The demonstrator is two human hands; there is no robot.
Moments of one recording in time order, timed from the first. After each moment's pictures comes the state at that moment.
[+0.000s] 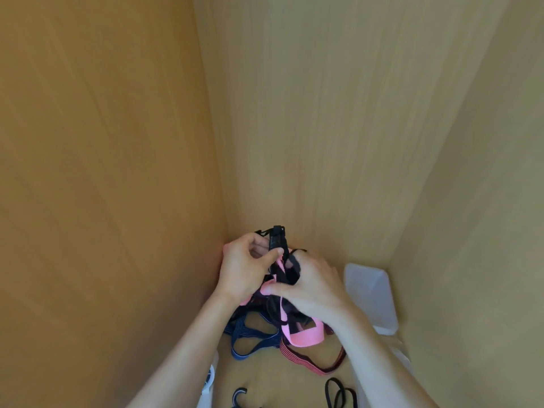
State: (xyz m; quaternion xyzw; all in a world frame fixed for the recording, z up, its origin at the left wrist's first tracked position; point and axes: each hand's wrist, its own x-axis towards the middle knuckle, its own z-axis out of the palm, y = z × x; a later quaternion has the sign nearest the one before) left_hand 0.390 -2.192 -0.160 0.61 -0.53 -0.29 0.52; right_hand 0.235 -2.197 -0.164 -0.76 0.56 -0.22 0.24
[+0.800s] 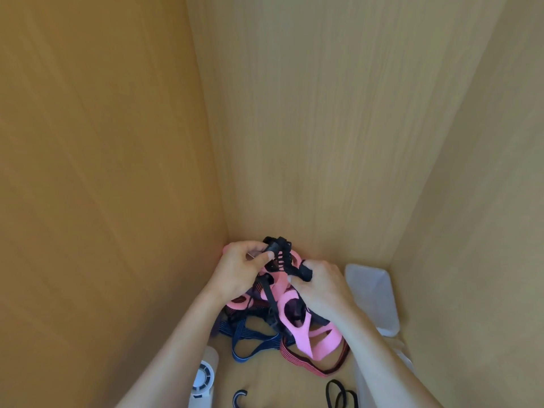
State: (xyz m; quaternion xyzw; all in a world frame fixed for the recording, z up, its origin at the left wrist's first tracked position) left_hand 0.410 -2.195 -0.164 0.61 -0.59 -0.33 0.41; right_hand 0.219 -2.216 -0.197 -0.73 0.59 -0.25 0.25
